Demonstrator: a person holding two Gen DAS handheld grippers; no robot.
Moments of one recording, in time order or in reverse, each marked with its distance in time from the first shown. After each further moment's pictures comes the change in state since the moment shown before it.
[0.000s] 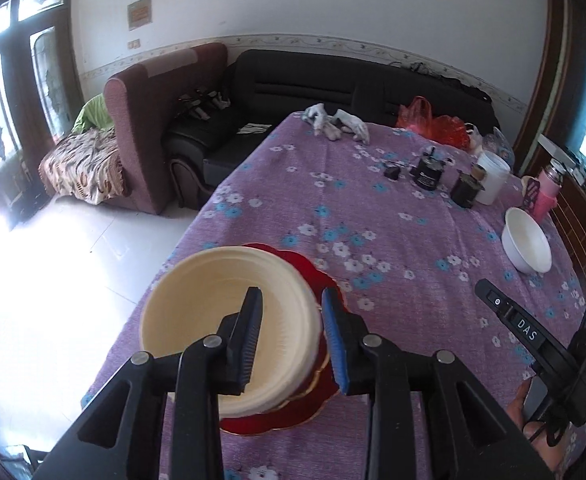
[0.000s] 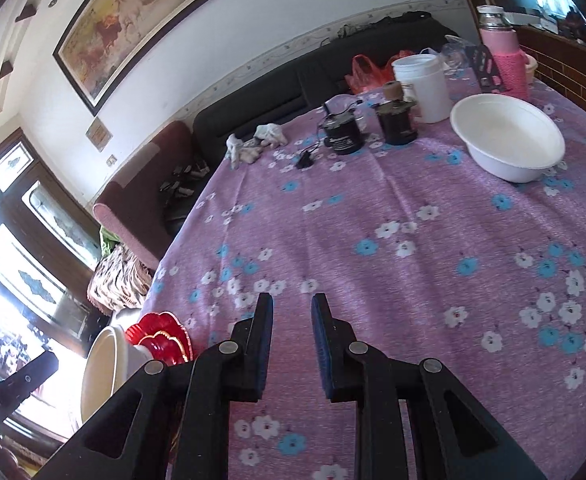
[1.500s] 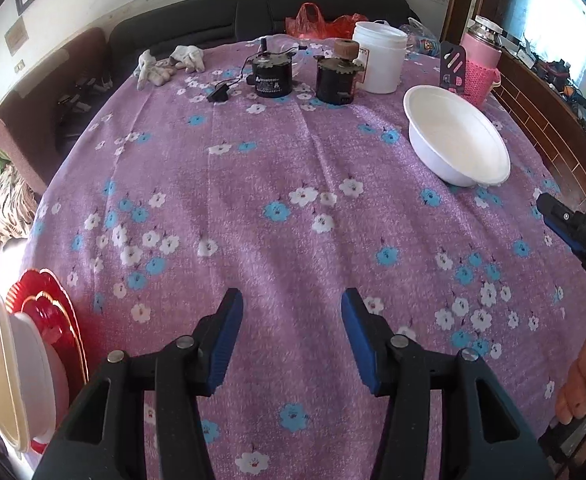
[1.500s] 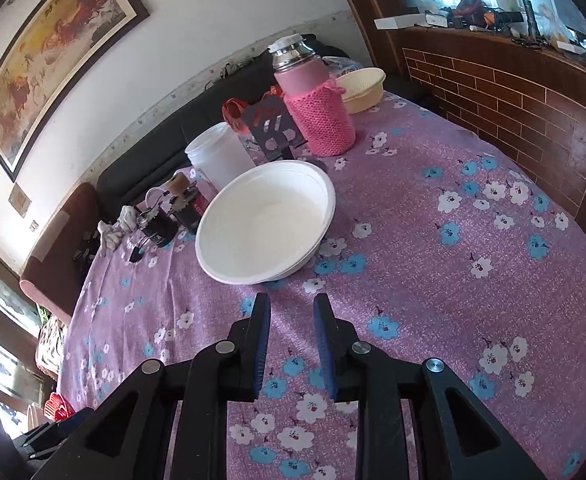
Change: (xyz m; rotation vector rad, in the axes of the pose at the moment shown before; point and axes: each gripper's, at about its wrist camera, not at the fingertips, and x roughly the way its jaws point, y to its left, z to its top) left arm 0.117 -0.215 -0.007 0.283 0.237 -0.142; right arm -0.068 -0.205 0.082 0.175 -0.095 -0.269
